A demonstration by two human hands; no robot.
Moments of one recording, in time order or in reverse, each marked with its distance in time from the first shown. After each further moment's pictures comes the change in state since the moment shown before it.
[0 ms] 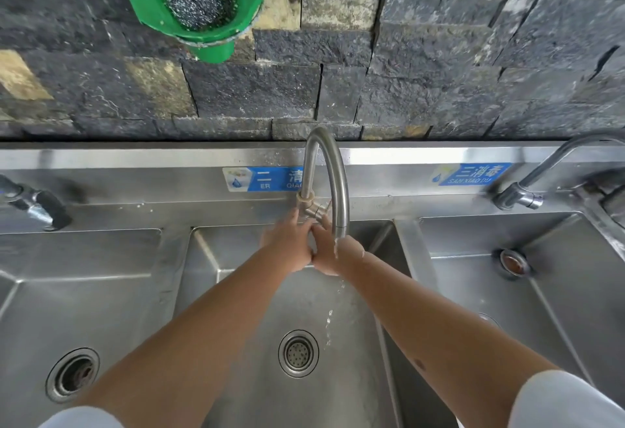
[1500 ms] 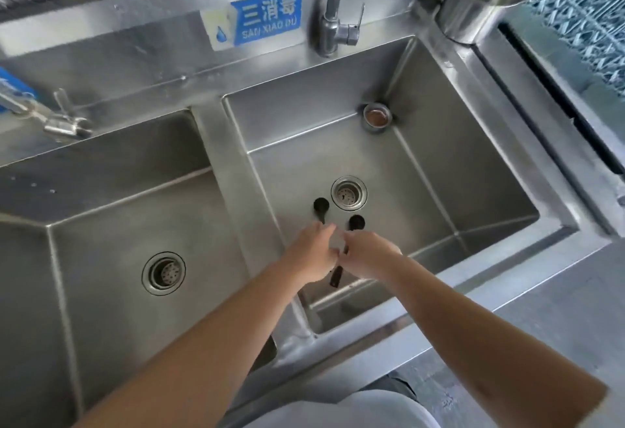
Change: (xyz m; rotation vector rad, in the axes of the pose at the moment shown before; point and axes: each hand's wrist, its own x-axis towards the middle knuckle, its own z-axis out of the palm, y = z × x) left_hand -0.094 0.380 0.199 -0.248 -0.462 0.237; right_hand -0.272 0.360 0.079 0.228 -0.266 0.490
